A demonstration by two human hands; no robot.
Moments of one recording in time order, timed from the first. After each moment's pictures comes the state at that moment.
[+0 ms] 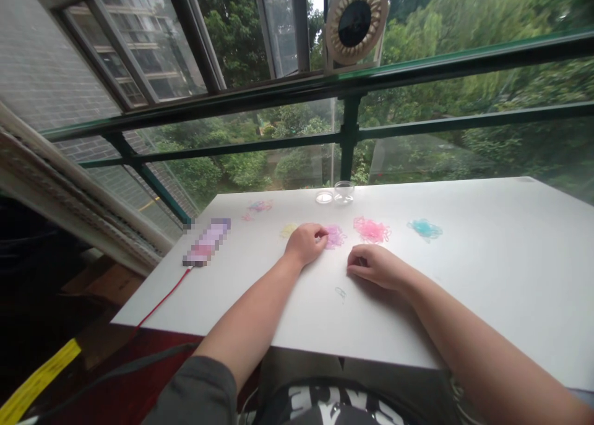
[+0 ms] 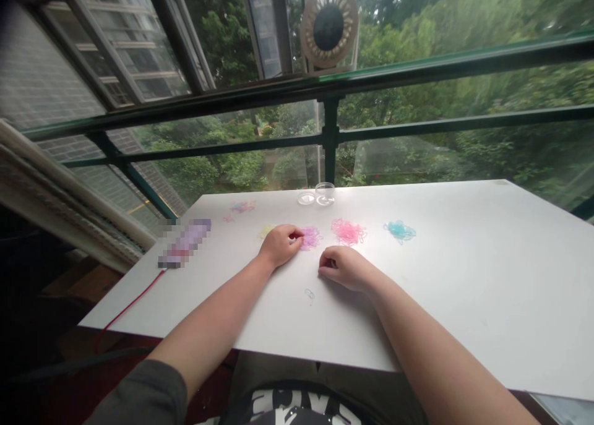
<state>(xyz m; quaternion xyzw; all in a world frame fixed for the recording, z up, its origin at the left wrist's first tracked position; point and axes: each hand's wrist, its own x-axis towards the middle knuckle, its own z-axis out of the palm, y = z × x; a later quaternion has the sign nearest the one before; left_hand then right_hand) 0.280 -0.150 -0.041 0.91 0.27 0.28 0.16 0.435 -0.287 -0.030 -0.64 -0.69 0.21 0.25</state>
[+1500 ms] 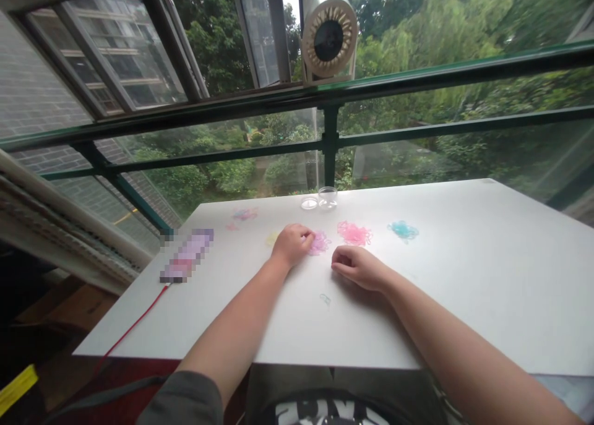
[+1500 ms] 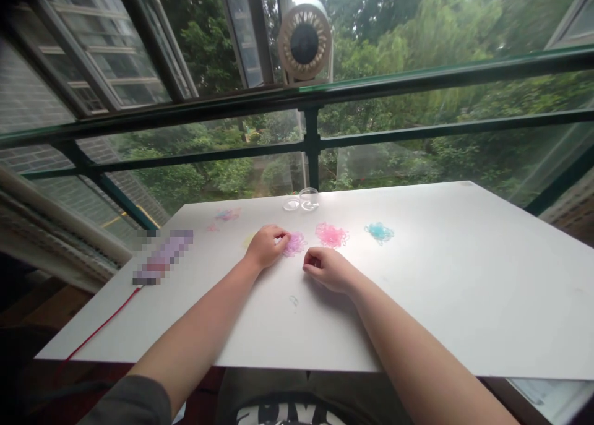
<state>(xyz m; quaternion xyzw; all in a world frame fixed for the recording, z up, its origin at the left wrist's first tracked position) 0.291 -0.140 -0.032 0.92 0.25 0.28 0.14 0.433 -0.287 -0.030 -0.64 -0.64 0.26 0.34</state>
